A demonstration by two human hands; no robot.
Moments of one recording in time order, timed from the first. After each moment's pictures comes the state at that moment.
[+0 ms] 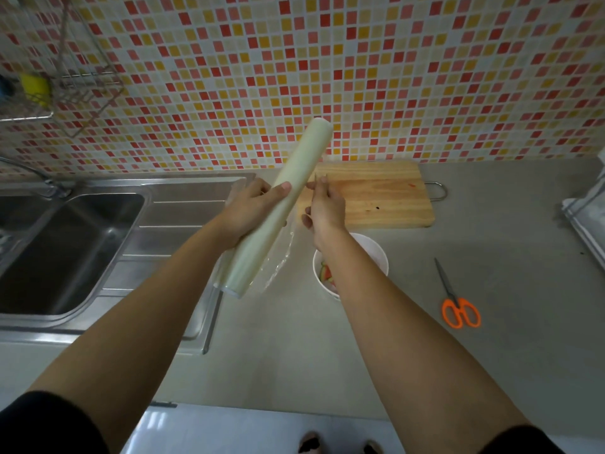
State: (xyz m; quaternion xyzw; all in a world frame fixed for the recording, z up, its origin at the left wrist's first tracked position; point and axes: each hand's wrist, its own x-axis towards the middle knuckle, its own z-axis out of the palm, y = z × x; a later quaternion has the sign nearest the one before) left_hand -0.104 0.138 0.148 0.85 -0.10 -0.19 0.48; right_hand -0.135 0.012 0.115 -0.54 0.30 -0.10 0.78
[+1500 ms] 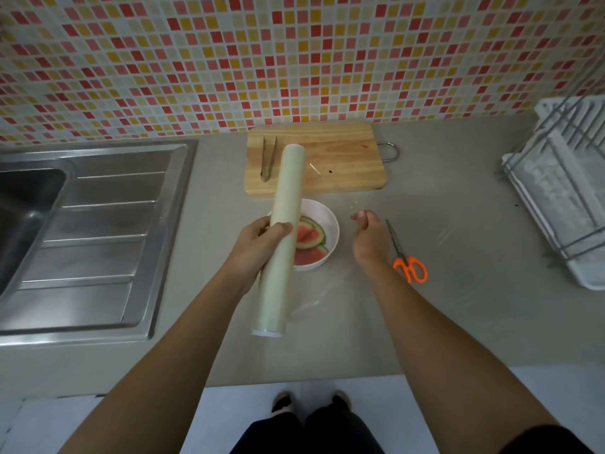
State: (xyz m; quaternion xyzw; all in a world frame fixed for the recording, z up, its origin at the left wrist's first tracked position) left_hand -0.191 0.077 0.053 0.74 -0.02 -0.27 0.62; right_hand -0.238 -0.111 -0.003 -0.79 0.40 -0.17 0.43
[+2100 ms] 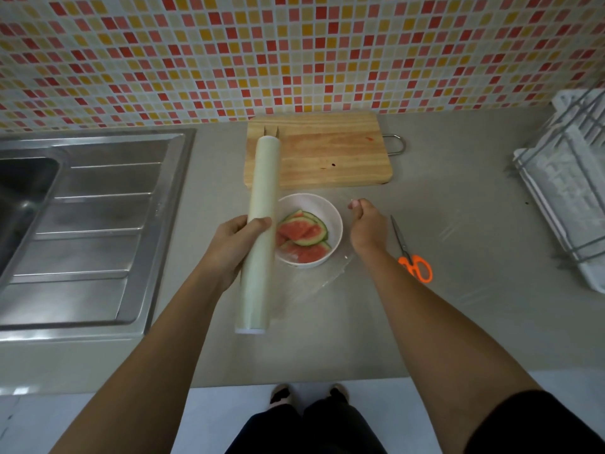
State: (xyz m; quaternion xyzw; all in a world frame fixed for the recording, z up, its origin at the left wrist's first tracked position) left_hand -0.173 0.102 0.044 0.73 0.01 -0.26 0.63; right_hand -0.215 -0.120 -0.015 -0.84 0.36 -0.14 0.38
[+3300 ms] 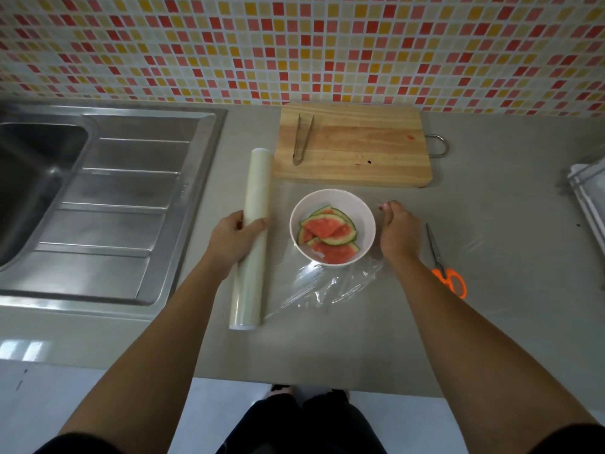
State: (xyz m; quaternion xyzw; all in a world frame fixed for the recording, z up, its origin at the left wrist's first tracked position) left_hand -0.139 0.142 0.004 0.85 0.07 -0.18 0.50; right_hand -0.206 -0.126 -0.027 -0.89 0.31 -0.14 0.31
